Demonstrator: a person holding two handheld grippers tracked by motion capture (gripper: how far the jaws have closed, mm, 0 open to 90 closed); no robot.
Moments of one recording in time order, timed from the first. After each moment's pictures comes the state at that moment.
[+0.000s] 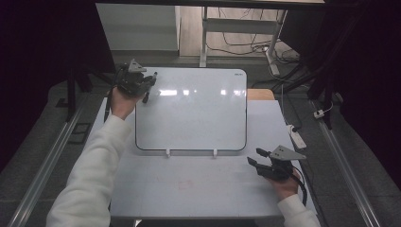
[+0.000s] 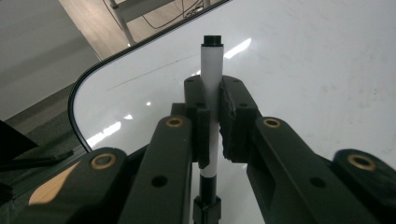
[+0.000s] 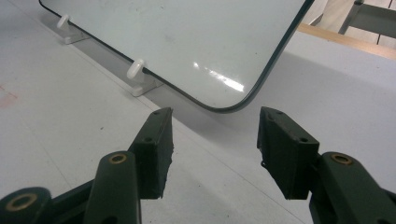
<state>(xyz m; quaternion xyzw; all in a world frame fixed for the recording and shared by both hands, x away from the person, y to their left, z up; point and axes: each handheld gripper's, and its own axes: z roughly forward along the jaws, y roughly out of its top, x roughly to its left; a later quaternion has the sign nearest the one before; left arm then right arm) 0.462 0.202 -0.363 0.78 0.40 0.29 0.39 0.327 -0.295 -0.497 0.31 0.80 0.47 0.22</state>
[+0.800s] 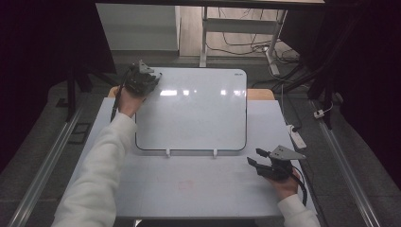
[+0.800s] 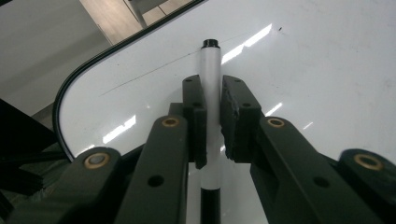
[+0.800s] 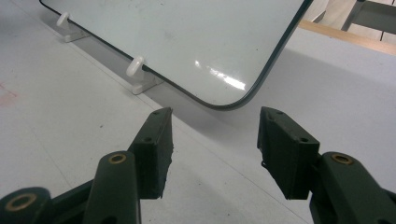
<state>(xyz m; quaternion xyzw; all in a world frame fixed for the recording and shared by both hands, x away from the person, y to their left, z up) 0.483 0.189 -0.379 0.78 0.40 0.32 0.34 0.328 -0.295 -0.499 0.31 0.80 0.46 0.22</state>
